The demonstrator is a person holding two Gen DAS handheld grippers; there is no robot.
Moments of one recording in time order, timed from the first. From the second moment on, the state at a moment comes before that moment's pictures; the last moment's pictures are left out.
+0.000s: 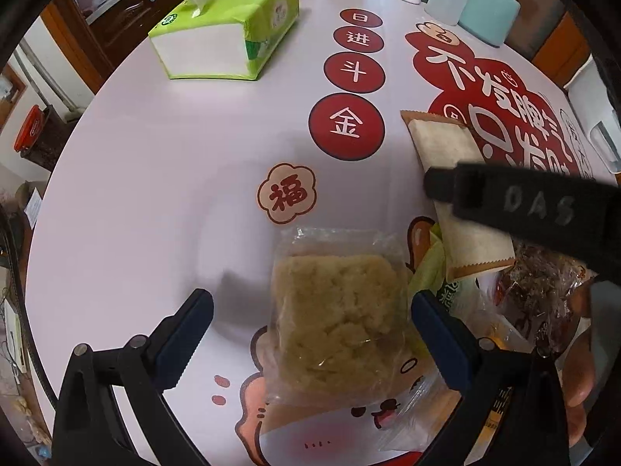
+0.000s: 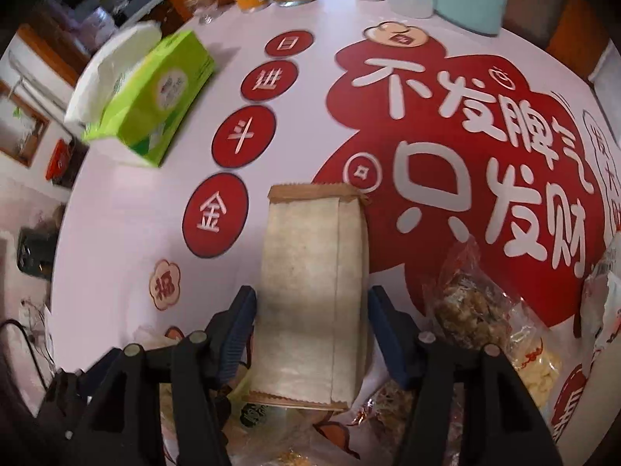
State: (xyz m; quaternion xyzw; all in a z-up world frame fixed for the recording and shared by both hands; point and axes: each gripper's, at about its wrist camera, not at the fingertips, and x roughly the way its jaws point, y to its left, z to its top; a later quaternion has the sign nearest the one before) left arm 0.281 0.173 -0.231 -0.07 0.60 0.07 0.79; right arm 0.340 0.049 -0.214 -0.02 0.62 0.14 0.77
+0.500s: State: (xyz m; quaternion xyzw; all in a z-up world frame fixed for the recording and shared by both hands) left arm 0.267 0.192 -0.234 -0.08 0.61 0.10 0.78; right arm 0.311 0.034 -0.208 -0.02 0.61 0.15 0.78
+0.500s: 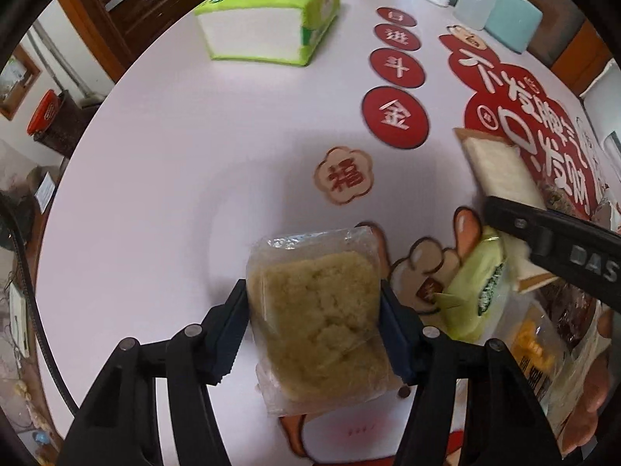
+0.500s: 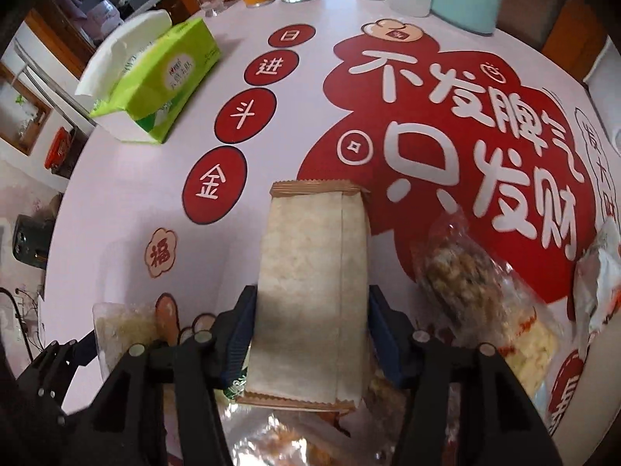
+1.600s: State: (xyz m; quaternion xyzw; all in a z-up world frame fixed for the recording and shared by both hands) left arm 0.144 -0.107 -0.026 0.09 0.45 -0.14 0.88; right arm 0.069 -0.296 -0.041 0.08 0.46 0.01 0.89
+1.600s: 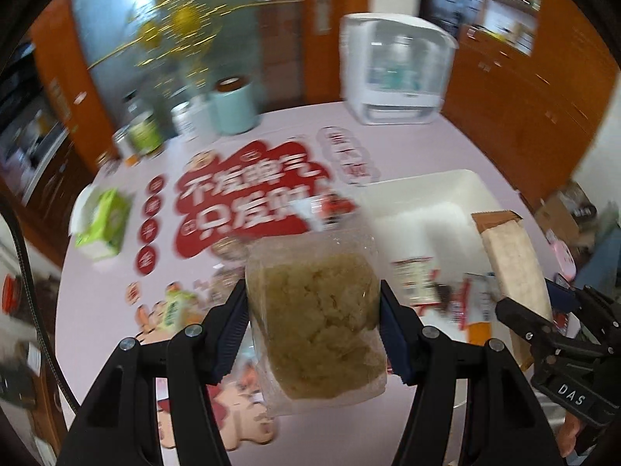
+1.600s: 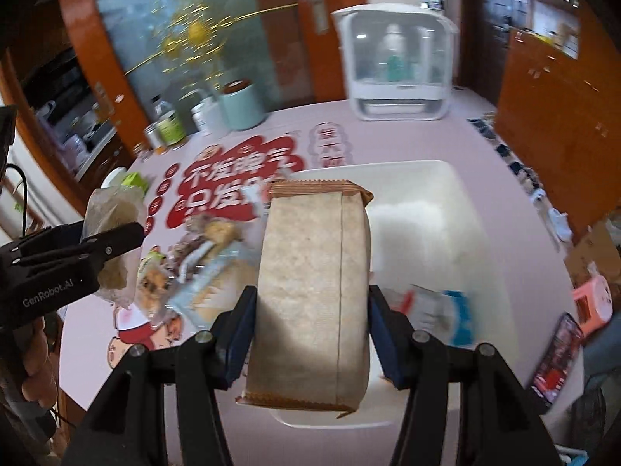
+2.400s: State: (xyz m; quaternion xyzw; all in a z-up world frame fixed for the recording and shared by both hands) left arm 0.146 -0.278 -0.055 0.20 0.44 -0.16 0.86; right arm 0.061 -0.386 -0.070 0.08 0.48 -0.07 0.87
